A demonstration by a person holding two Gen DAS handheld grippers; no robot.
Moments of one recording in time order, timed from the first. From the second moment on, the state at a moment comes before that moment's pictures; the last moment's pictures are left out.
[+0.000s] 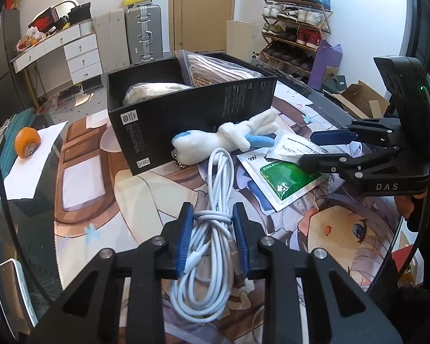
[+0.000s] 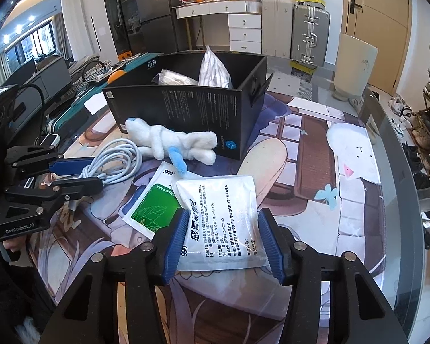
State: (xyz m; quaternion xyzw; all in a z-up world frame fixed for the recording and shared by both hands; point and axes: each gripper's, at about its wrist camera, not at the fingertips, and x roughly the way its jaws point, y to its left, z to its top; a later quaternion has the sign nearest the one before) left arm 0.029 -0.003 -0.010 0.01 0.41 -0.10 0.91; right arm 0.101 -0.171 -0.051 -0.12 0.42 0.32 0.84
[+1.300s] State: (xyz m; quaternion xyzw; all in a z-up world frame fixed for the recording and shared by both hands) left arm 0.029 -0.005 -0.013 0.01 0.41 -0.10 0.91; right arm 0.085 -0.188 -0.021 -0.12 0.37 0.35 0.86
